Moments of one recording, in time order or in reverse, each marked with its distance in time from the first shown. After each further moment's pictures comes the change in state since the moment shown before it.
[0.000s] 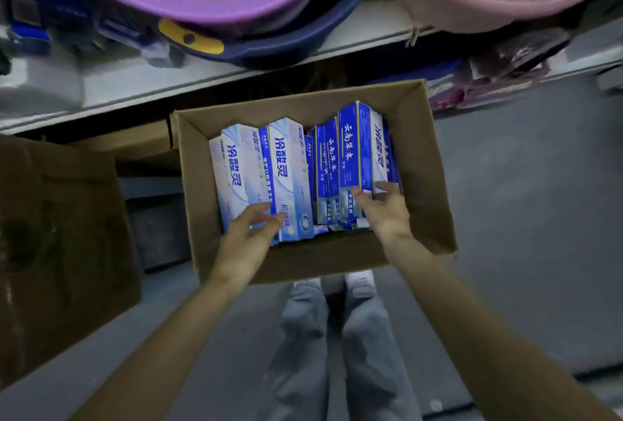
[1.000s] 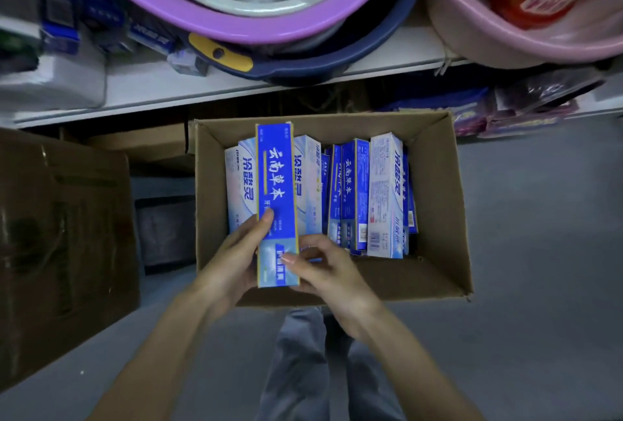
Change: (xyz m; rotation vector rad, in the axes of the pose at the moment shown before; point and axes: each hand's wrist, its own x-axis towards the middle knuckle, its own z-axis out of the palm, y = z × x) left_hand 0.005 0.012 -0.020 -0.585 -0.326 -0.158; right_hand -0.075 -0.007 0.043 0.226 -0.653 -0.003
